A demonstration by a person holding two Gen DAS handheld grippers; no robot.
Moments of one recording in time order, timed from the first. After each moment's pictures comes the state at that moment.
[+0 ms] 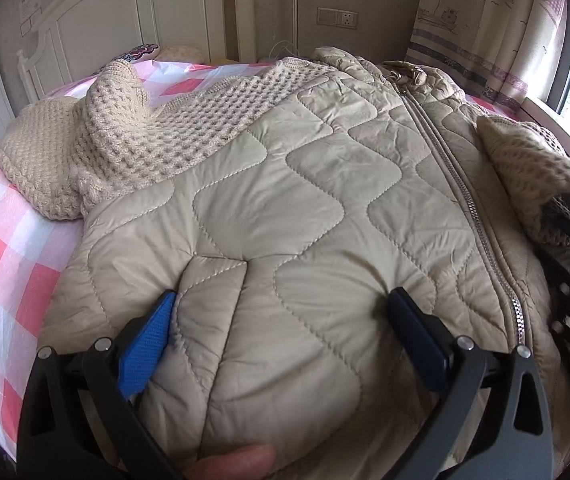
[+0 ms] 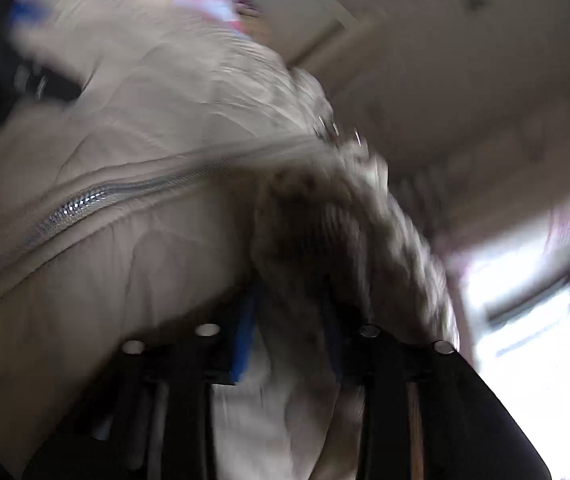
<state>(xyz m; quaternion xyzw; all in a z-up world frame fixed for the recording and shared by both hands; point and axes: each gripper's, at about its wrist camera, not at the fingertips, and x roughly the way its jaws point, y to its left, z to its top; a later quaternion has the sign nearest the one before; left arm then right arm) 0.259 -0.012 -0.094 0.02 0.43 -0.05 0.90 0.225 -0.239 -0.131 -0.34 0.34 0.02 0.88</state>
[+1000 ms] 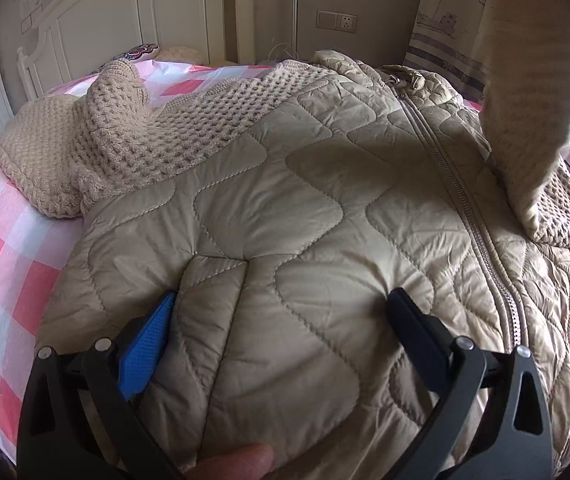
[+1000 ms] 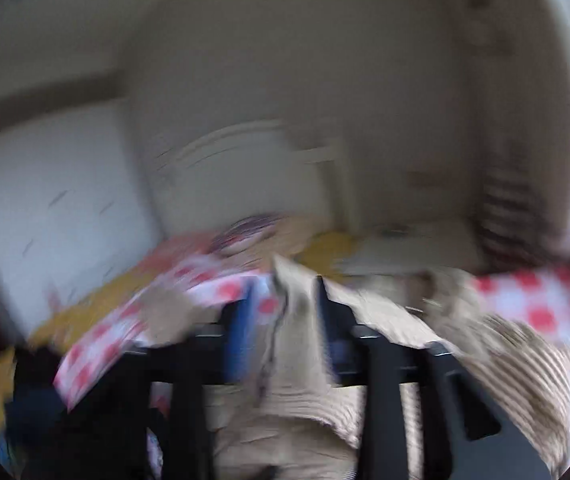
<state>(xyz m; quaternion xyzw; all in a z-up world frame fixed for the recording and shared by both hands) 0.256 -0.007 -0.093 0.01 0.43 -0.05 0.90 0.260 -0.227 0.061 0.08 0.16 0.24 0.95</state>
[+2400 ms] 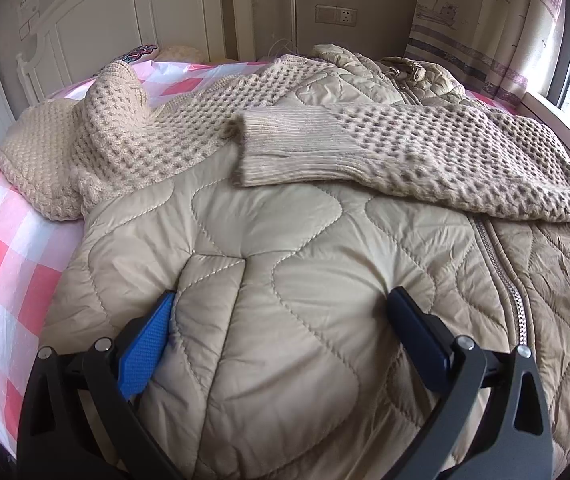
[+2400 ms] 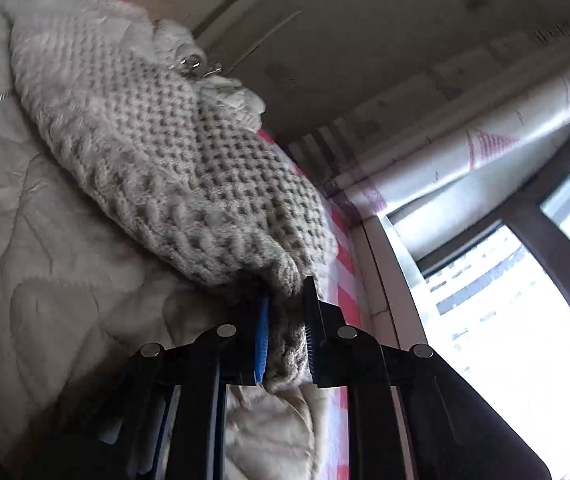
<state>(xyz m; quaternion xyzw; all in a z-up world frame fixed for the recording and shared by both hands) 0.255 -0.016 -0.096 0.03 0.43 -0.04 0.90 0.195 -0.322 -0.142 -0.37 0.29 -0.16 0.87</state>
